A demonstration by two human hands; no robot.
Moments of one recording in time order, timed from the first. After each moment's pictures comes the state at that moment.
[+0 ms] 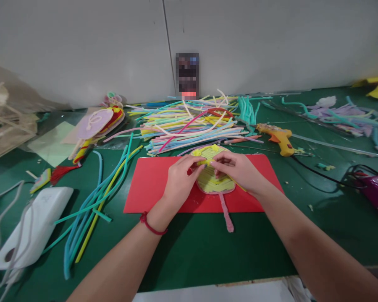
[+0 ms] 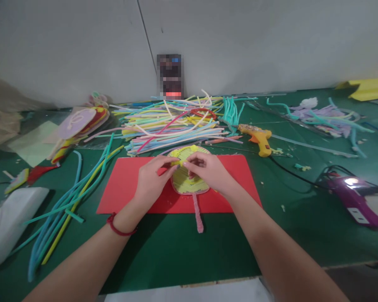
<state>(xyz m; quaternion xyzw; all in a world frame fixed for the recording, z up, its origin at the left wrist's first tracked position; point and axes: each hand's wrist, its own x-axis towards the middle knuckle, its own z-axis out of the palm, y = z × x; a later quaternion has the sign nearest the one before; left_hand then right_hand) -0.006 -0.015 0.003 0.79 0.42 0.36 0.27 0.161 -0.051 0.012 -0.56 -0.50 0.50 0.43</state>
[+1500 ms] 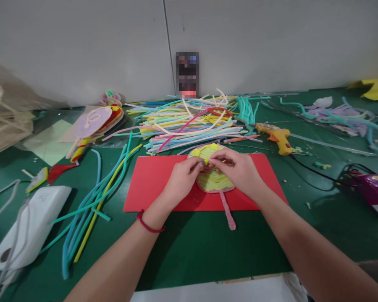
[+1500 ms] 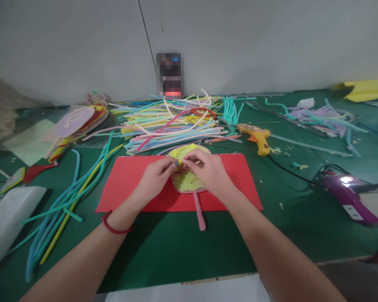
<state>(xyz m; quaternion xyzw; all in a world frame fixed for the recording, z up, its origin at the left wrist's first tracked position) -0.005 -0.011 0.007 0.75 0.40 0.27 0.45 0.154 -0.055 0.015 -0.60 -0.58 0.33 0.44</state>
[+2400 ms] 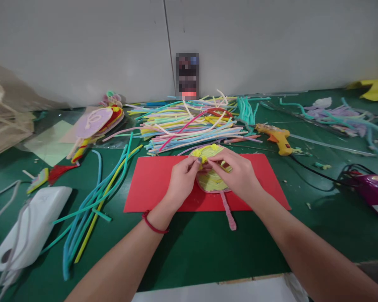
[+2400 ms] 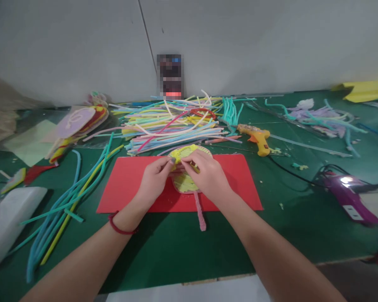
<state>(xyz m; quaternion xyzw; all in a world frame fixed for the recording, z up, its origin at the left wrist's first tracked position) 0.001 -0.017 0.001 0.64 0.44 0.36 0.52 0.148 -0.057 0.009 -0.54 -0.72 0.06 0.43</state>
